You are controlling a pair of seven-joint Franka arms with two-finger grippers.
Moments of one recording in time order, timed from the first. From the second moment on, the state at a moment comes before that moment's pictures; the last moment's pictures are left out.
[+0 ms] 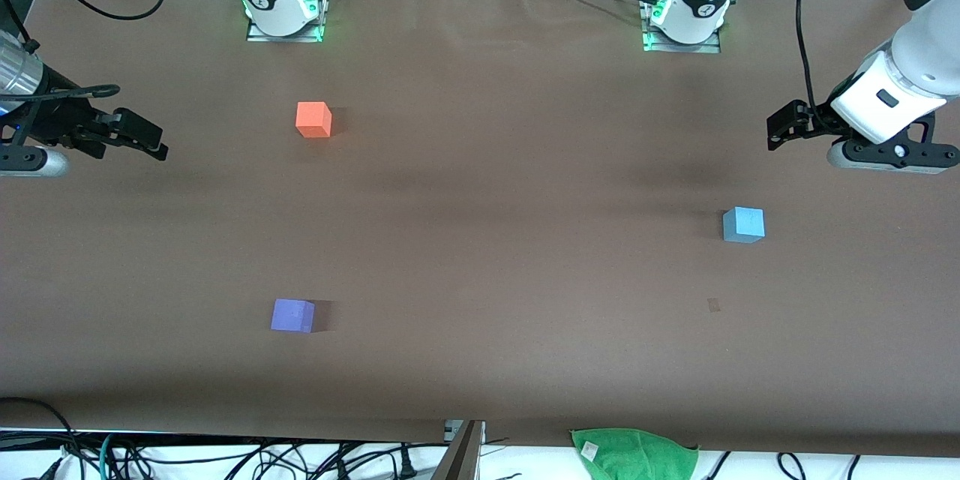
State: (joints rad) left arm -0.01 0.03 -0.08 -1.66 0.01 1.65 -0.03; right arm 0.15 0.12 -0.09 -1.49 0.06 1.62 0.10
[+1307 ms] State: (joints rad) left arm 0.11 0.45 -0.07 -1.87 0.02 2.19 0.07; right arm 0.14 0.12 -0.10 -1.49 0.06 1.64 0.10
